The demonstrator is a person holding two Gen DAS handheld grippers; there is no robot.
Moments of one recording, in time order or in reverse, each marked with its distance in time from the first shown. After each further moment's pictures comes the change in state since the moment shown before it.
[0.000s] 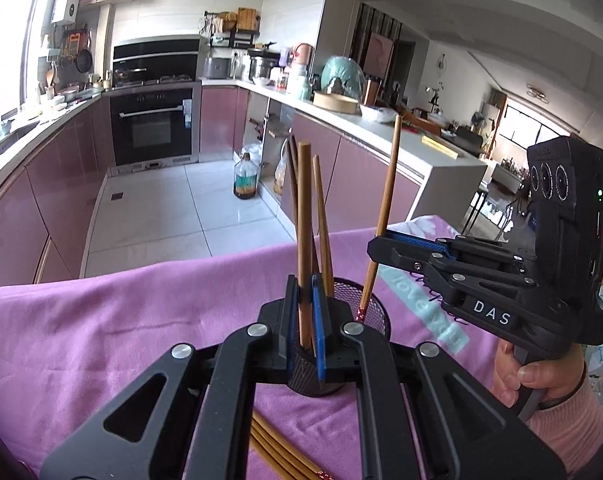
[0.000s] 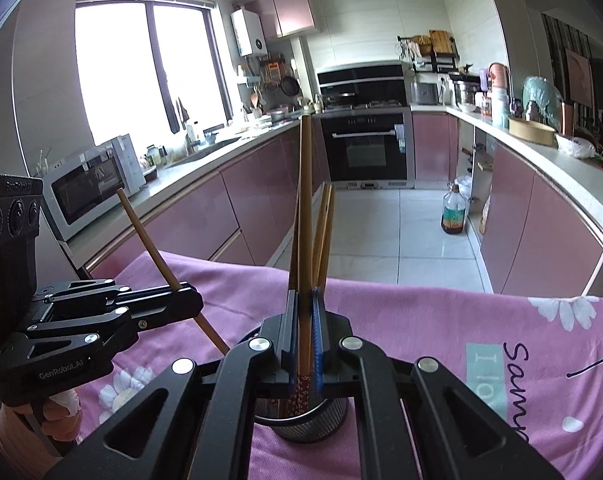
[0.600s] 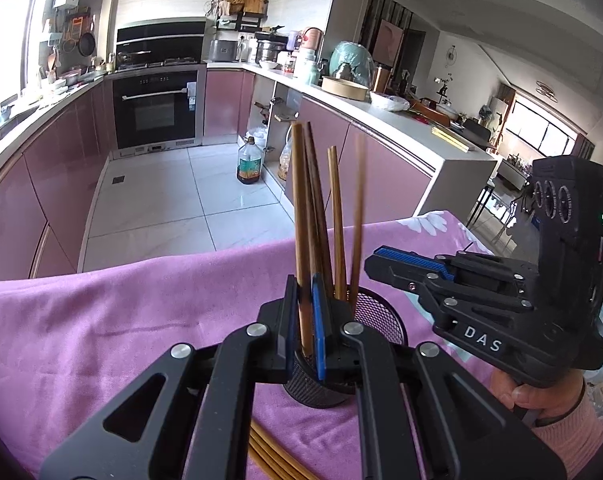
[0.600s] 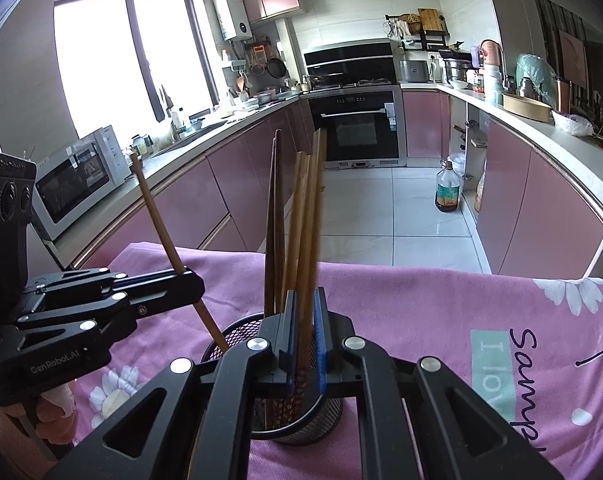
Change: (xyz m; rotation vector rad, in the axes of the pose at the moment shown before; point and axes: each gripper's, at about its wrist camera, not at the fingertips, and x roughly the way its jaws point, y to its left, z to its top) left arm 0.029 0.011 0.007 -0.036 0.056 0.015; right arm 0.026 -0.008 -0.001 0.043 0.061 -0.029
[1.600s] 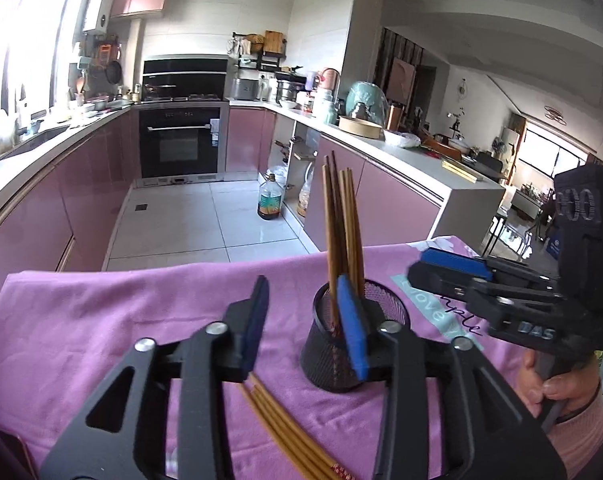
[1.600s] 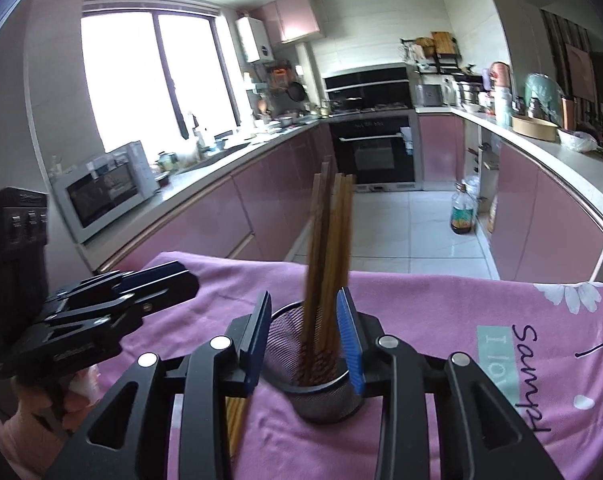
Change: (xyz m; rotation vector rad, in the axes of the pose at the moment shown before) left arm -0.045 0.016 -0.037 -0.013 -0.172 0.074; right arm -0.052 0.016 -0.019 -0.041 -0.091 0.090
